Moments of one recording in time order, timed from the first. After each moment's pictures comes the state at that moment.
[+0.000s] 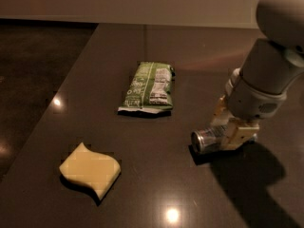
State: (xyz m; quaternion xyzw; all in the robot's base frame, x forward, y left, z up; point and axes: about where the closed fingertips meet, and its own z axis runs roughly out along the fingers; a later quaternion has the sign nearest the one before) arm 0.407 -0.166 0.862 -0.76 0.65 0.07 0.06
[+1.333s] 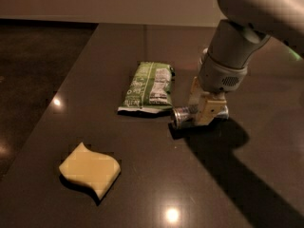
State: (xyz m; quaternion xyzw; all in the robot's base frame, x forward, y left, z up) arm 0.479 -0.119 0.864 -0.76 0.64 0.07 0.08
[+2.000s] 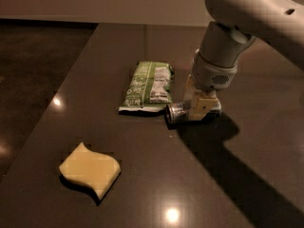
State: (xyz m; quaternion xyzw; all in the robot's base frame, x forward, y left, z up) arm 0.496 -0.111 0.854 -0.75 0.66 0.06 0.07
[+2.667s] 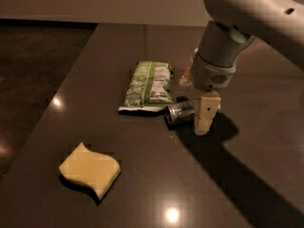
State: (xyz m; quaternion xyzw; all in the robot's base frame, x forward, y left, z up) arm 0.497 -0.109 0.855 -0.75 0.66 0.06 0.08
